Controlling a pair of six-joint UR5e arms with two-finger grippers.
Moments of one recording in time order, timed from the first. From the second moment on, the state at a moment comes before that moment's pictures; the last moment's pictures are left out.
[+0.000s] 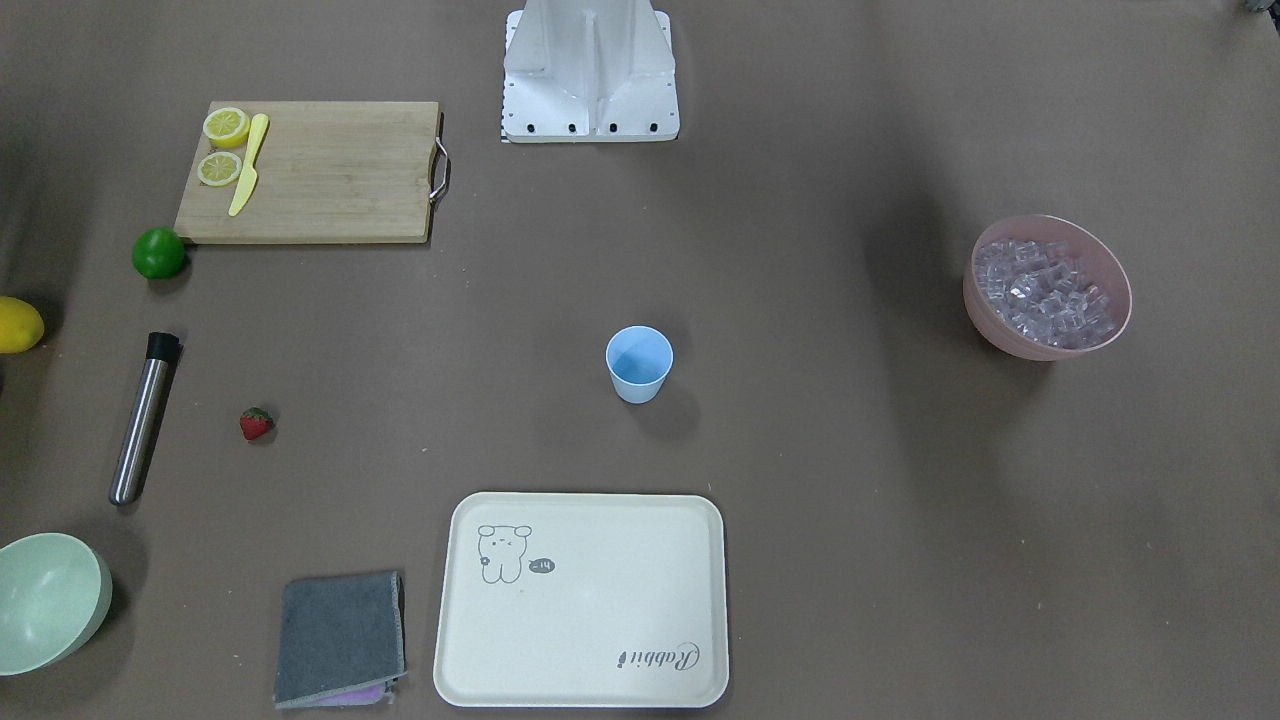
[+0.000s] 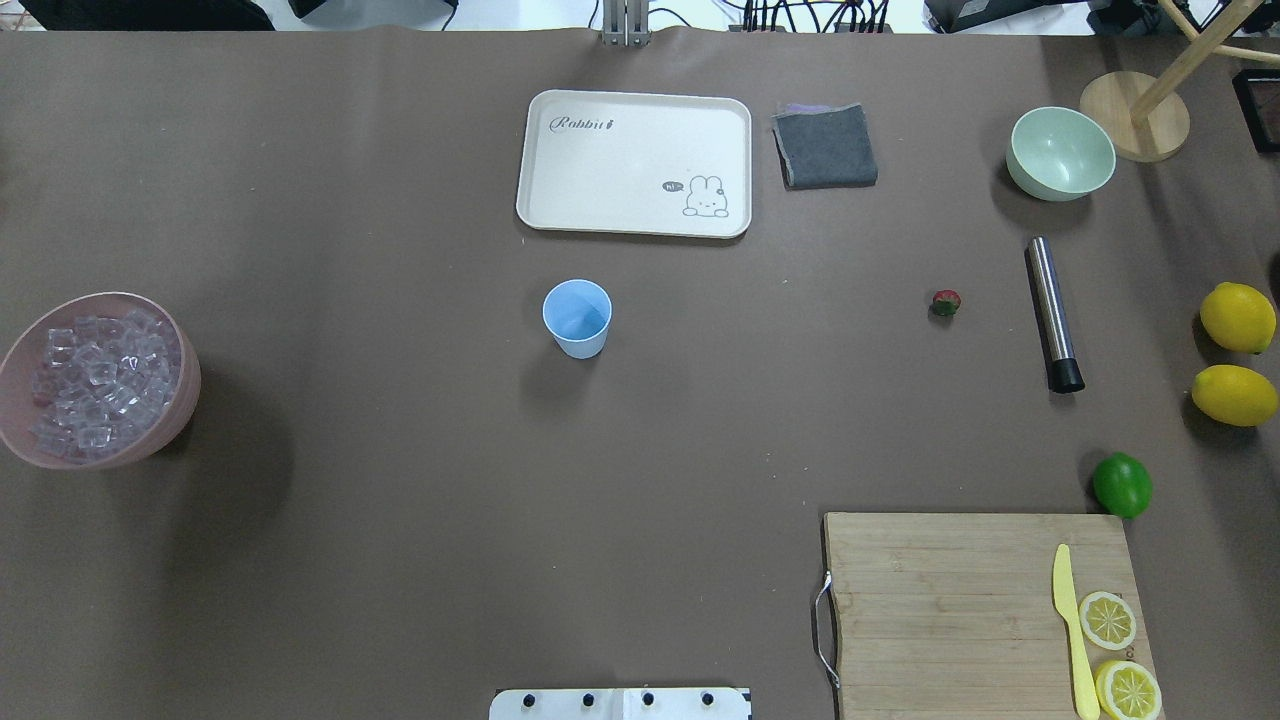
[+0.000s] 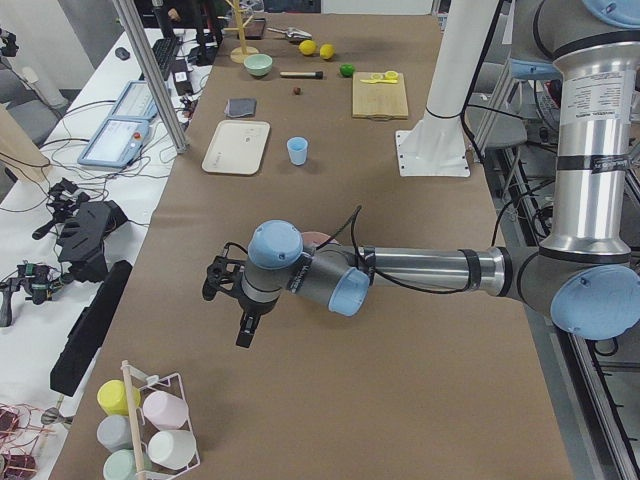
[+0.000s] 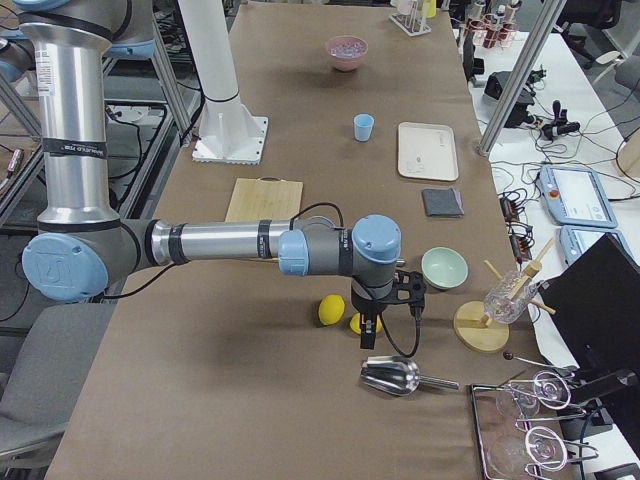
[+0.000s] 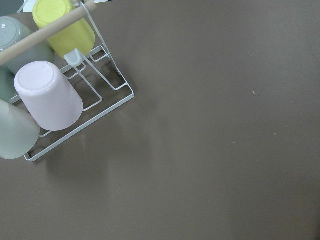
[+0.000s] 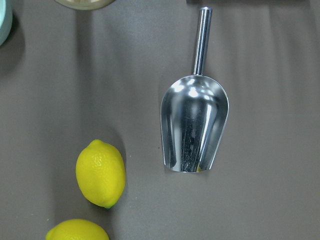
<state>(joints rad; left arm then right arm) -1.60 -1.54 -1.62 -1.97 -2.31 -0.14 1.59 -1.58 1.66 -1.59 2.26 0.08</state>
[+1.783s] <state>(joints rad) -1.60 -1.54 -1.62 -1.97 -2.31 -0.14 1.59 -1.62 1.67 -1.58 2.35 0.07</state>
